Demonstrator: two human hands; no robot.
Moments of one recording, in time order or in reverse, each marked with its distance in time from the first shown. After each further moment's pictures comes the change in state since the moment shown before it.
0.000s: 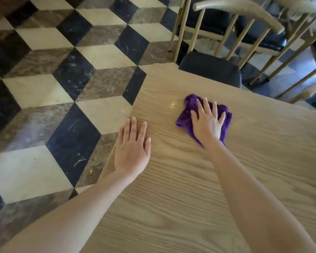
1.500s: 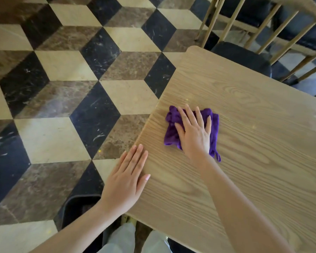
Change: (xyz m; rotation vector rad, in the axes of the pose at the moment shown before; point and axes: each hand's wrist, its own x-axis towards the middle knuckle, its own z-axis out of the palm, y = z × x) left_hand -0.172 -0.075 -0.023 0.013 -0.104 0.163; right_hand -0.135 -0.091 0.028 -0.032 -0.054 -0.322
